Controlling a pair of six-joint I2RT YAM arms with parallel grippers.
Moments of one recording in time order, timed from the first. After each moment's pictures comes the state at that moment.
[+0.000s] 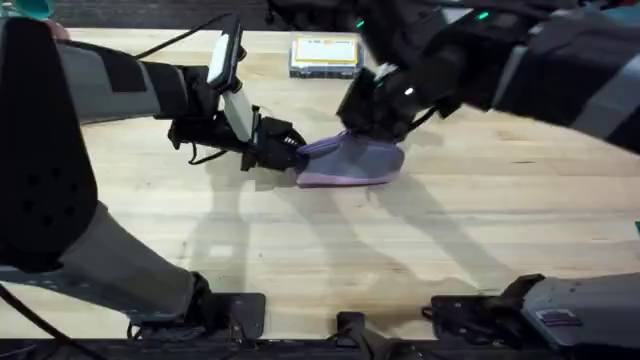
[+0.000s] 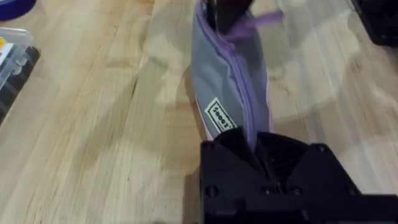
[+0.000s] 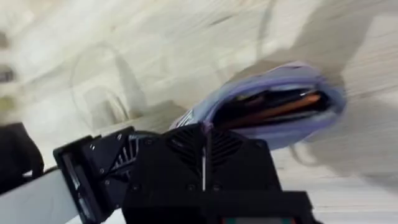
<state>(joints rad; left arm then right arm) 0.04 1.77 0.95 -0.78 1.16 1.52 0.65 1.58 1.29 -0.78 0.07 1.12</state>
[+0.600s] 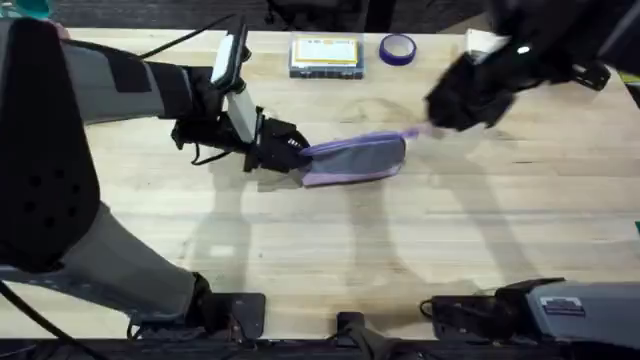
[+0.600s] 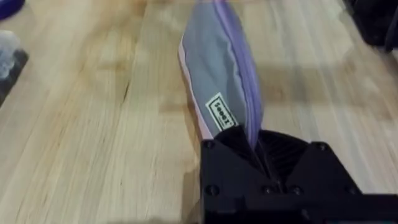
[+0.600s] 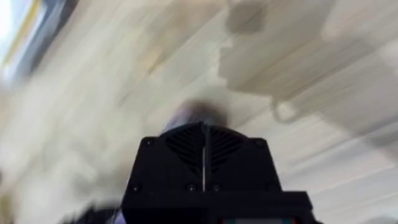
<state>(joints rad) 0.02 1.77 0.95 -0.79 1.17 1.52 0.20 1.52 1.28 -0.99 -0.04 0.98</state>
